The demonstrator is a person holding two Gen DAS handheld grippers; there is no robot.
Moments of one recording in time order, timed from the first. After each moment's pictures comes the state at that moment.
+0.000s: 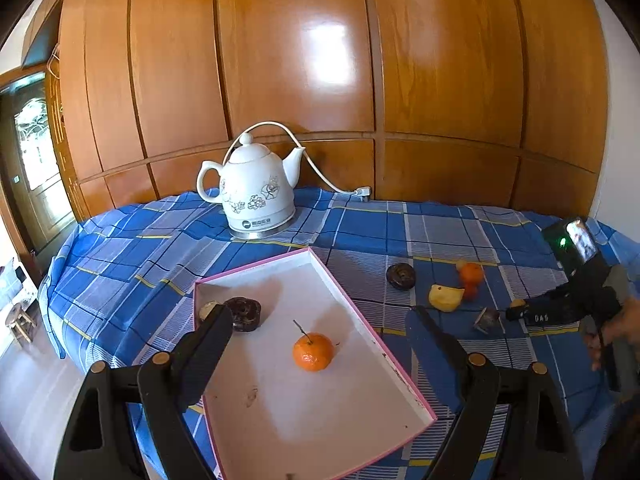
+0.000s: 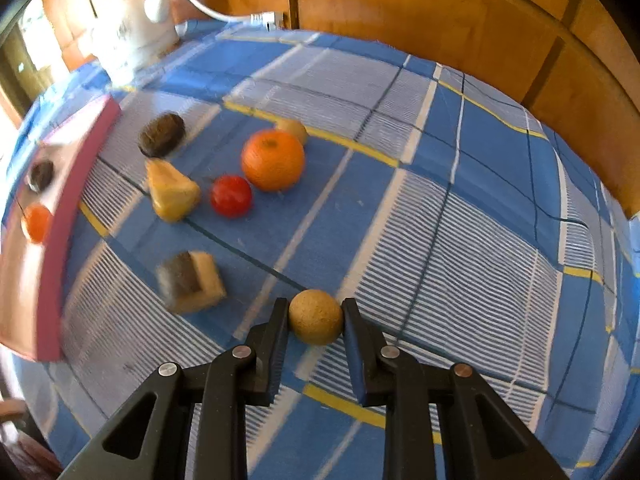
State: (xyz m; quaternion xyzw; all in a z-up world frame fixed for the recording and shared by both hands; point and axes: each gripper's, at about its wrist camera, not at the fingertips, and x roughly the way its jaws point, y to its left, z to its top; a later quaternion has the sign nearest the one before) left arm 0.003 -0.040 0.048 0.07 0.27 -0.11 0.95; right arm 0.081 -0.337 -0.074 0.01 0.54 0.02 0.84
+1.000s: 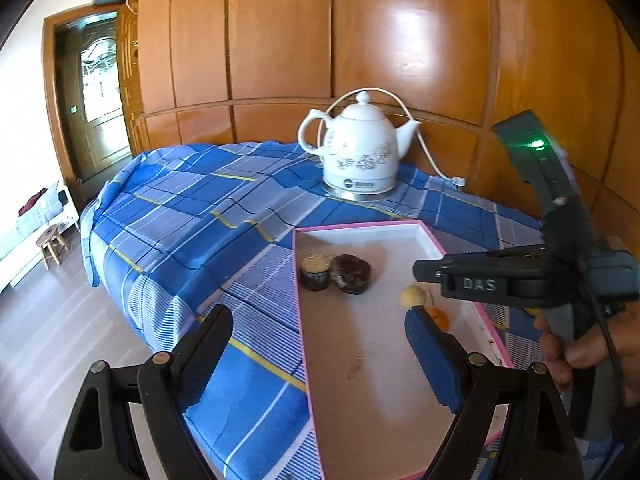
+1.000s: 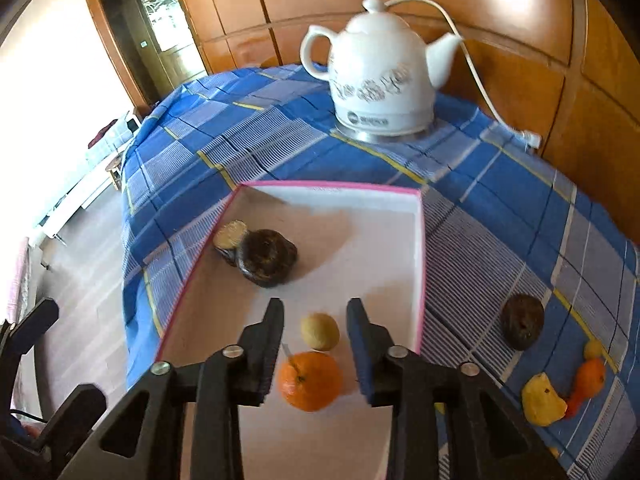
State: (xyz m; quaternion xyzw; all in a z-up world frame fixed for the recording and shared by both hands) left arm 0.020 0.055 0.018 -0.01 0.32 0.02 0.95; right arm 0.141 -0.087 -0.014 -0.03 0.45 0.24 0.86
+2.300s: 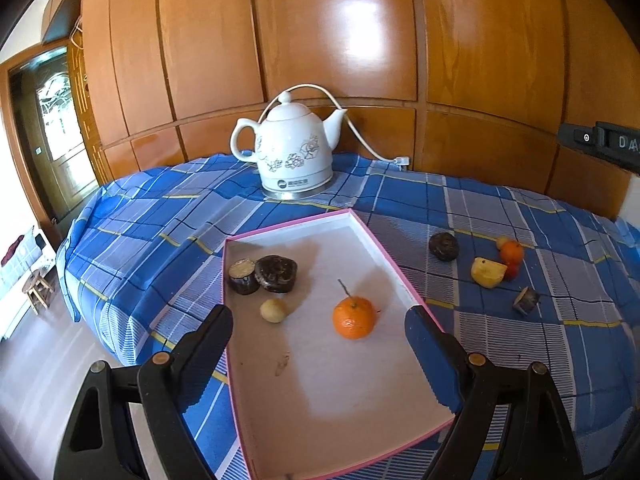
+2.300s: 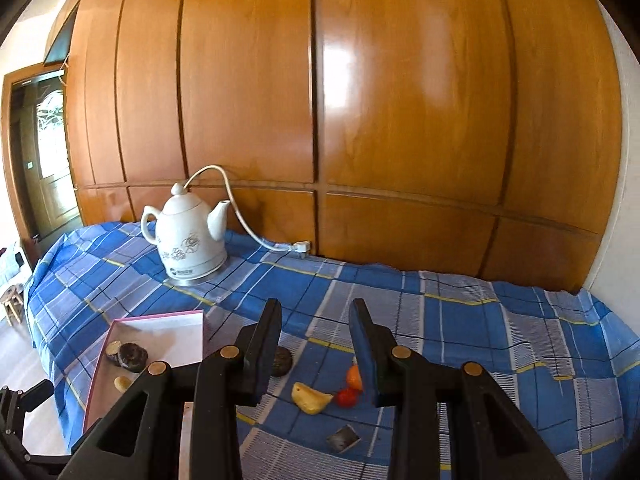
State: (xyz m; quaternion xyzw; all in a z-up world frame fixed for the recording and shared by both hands) left arm 0.012 -0.019 0.022 0.06 0.32 -0.05 0.94; right arm 0.026 -0.241 0.090 0.02 0.23 -0.05 0.97
